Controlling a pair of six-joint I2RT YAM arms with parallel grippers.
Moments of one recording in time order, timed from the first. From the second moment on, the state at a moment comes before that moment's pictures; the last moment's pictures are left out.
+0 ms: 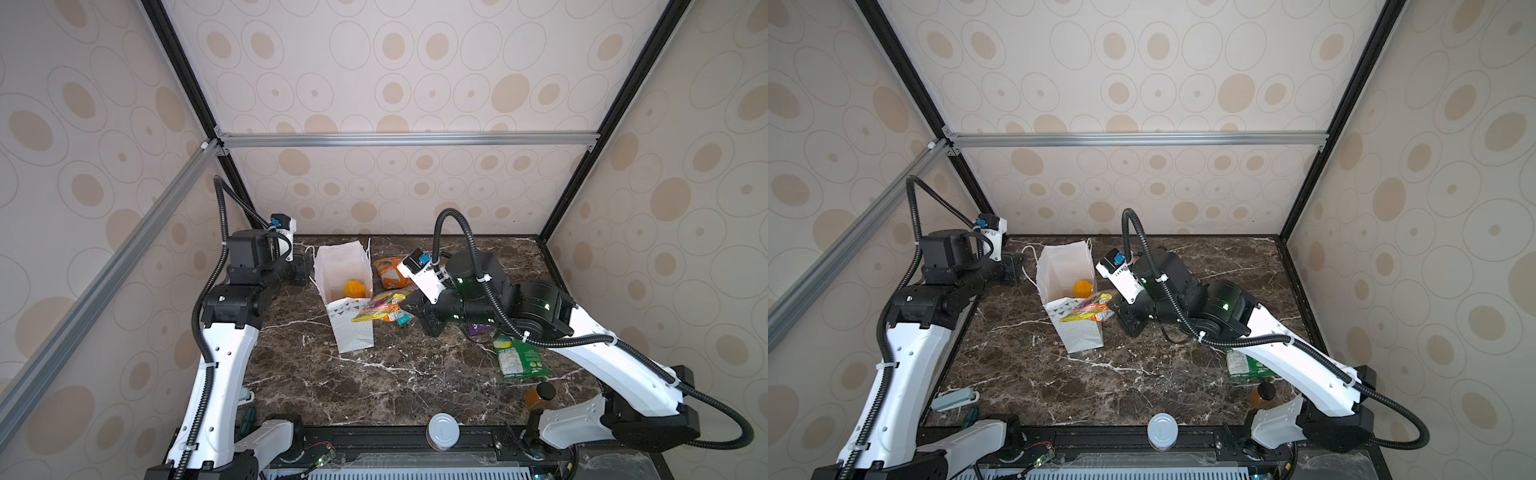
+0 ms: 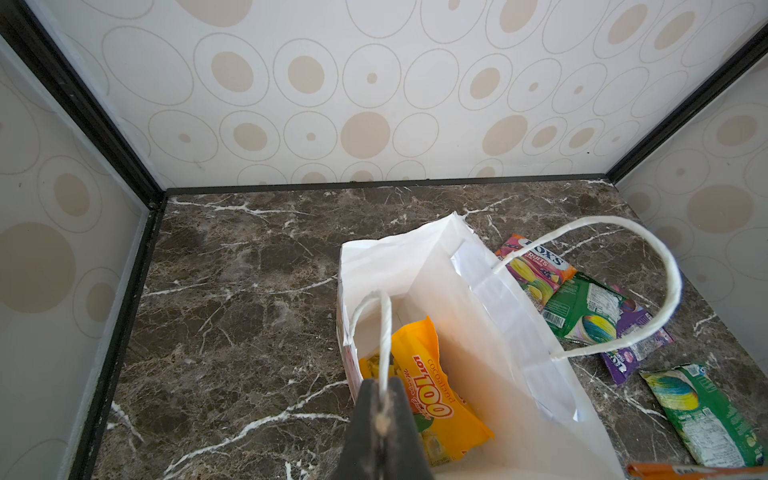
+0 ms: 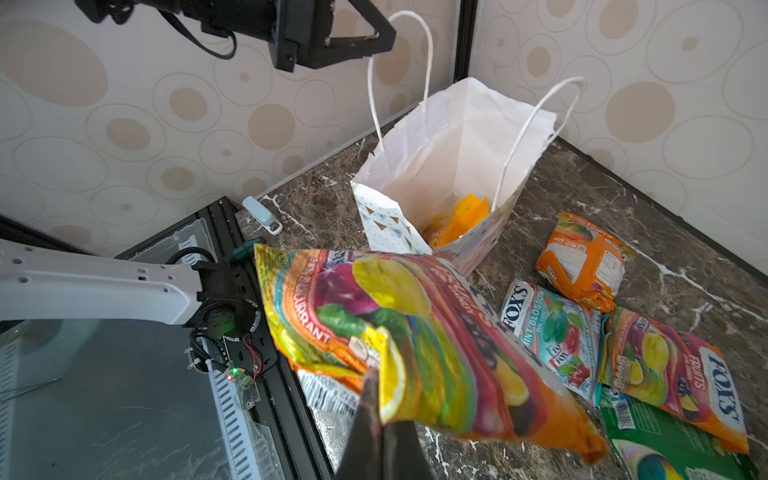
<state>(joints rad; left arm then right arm) -0.04 1.12 1.42 -0.81 0.21 -0.05 1.06 1.38 1.76 -0.93 -0.04 0.13</state>
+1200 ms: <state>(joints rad) -0.04 1.12 1.41 -0.81 0.20 -0.04 1.07 1.87 2.48 -1.12 -0.13 -0.17</state>
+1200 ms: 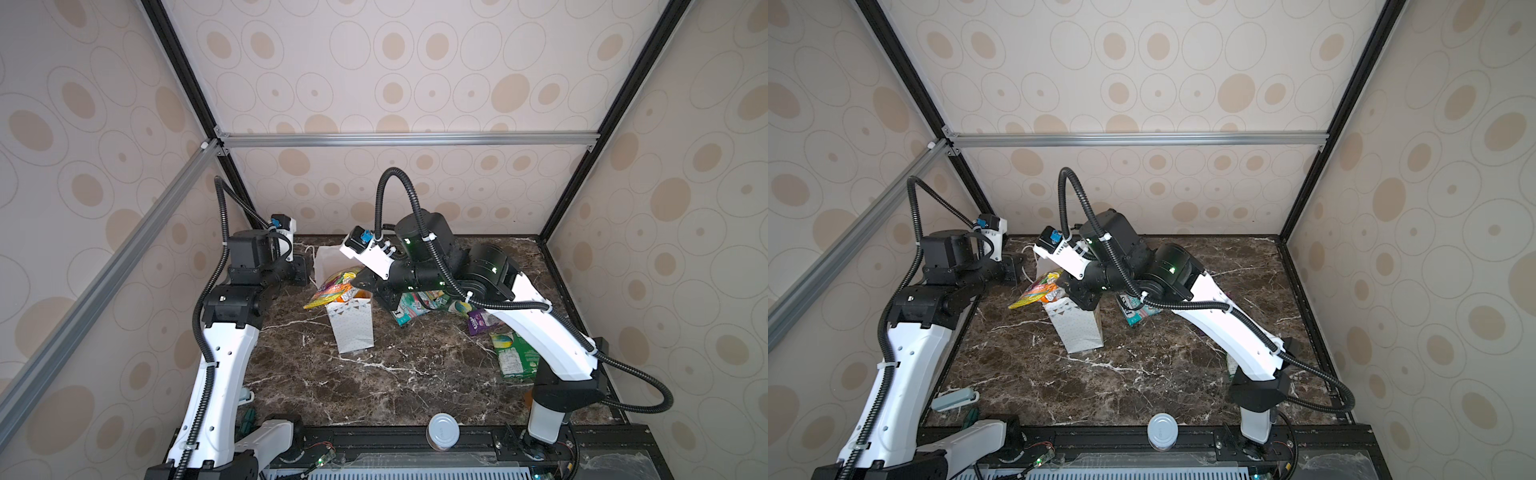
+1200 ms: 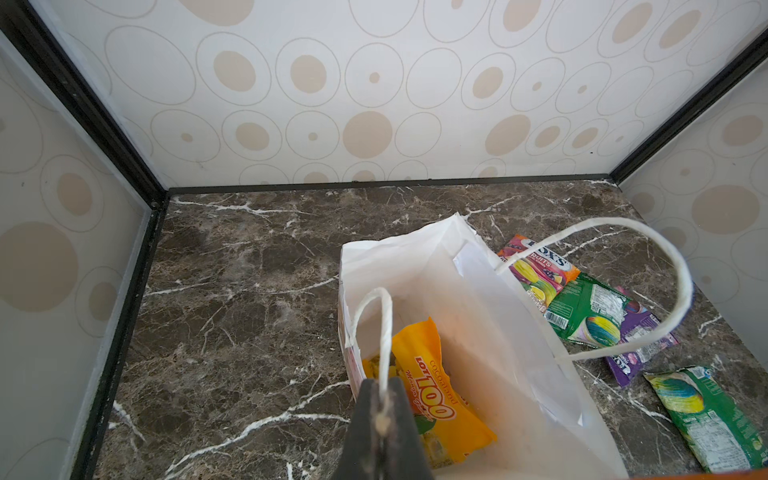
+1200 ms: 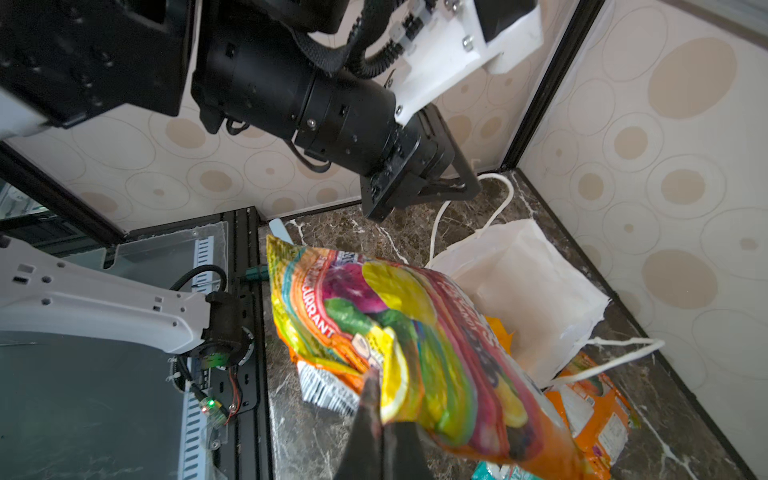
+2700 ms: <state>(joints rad) -0.04 1.10 1.39 -0.81 0.17 -0.04 1.07 2.11 2.57 -1.05 0.33 -0.64</state>
